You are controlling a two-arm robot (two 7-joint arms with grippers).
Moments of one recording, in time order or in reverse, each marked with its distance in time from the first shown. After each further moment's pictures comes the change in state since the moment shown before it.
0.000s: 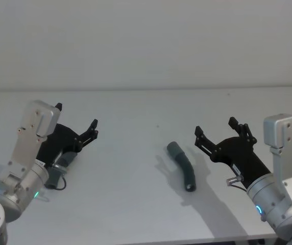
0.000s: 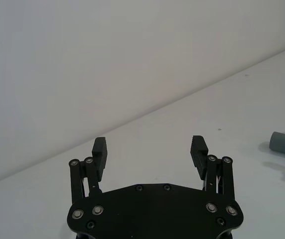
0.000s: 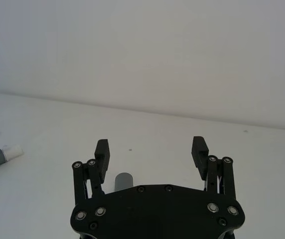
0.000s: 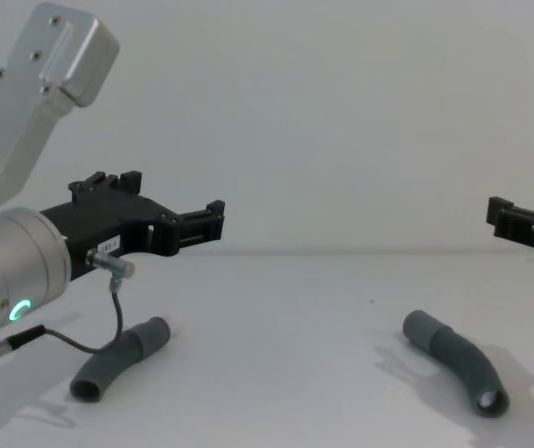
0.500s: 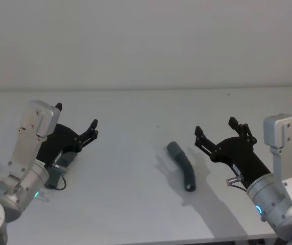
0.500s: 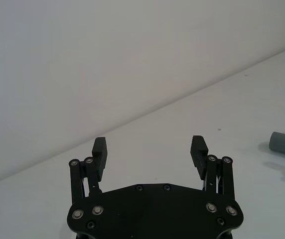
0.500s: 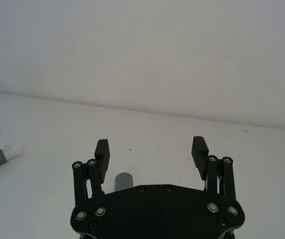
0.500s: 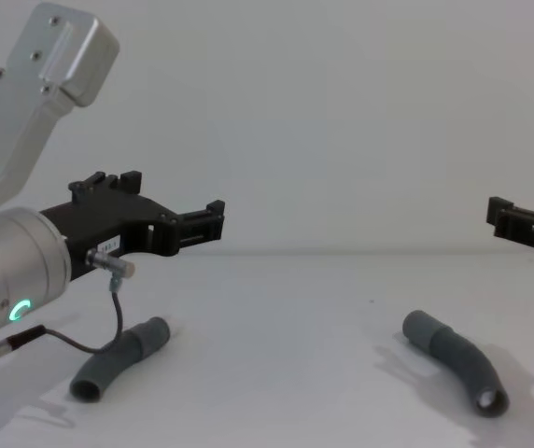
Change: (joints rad) left arm 0.000 0.000 0.000 0.000 0.000 0.000 0.000; right arm 0.000 0.000 0.000 0.000 0.000 0.000 0.000
